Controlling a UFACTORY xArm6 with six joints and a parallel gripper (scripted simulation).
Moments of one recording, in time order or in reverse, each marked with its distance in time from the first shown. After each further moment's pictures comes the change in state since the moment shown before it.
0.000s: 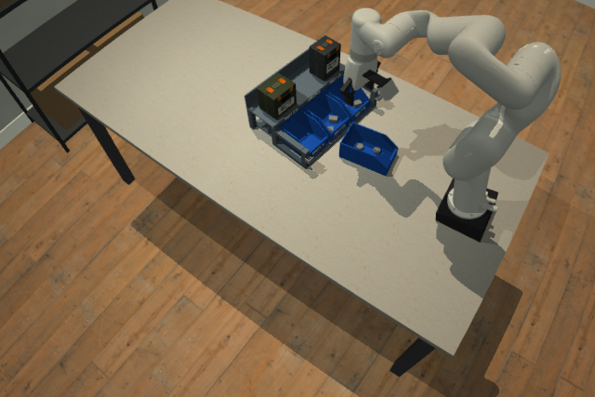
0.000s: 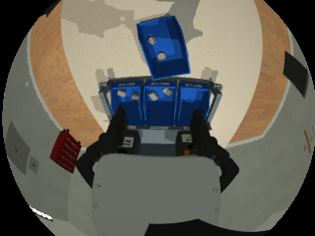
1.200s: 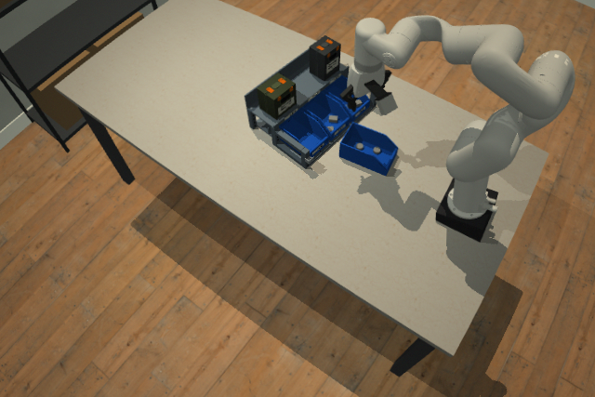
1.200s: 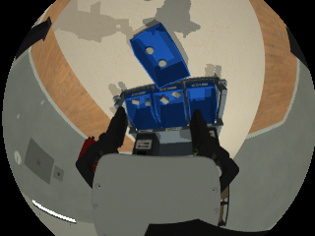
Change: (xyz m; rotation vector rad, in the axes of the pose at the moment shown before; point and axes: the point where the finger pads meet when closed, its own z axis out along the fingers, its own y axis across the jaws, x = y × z) arm 0.035 0.016 -0.010 0.078 -0.037 0.261
